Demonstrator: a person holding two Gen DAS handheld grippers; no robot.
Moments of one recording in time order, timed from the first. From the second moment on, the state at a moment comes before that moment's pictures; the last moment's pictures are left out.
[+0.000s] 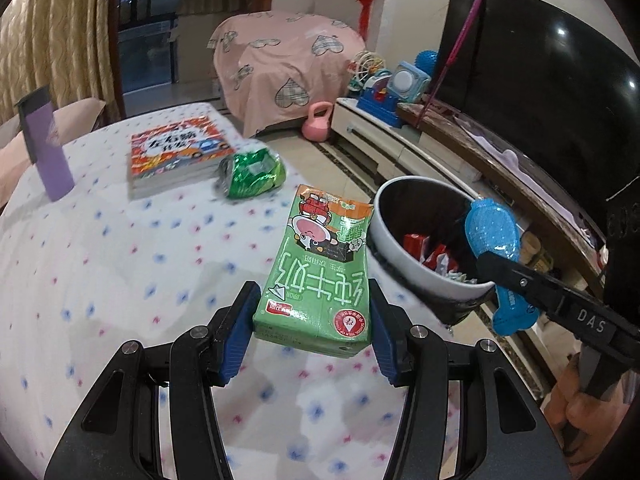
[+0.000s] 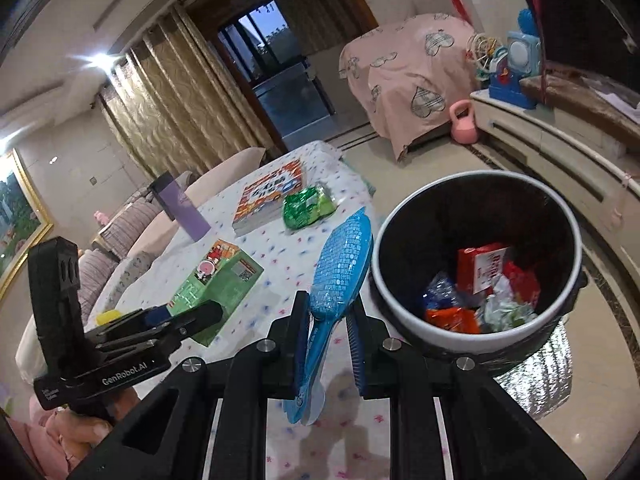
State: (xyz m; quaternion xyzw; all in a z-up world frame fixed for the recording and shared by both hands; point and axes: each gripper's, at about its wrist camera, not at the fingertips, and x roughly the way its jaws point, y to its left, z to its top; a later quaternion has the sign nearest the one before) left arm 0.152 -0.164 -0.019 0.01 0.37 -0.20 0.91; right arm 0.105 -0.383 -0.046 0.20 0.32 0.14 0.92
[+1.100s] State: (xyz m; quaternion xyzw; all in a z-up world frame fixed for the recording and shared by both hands) left arm 0.196 -0.273 -0.021 0.07 0.38 -0.28 0.88; right arm 0.139 -0.454 -0.046 0.15 0.33 0.04 0.93
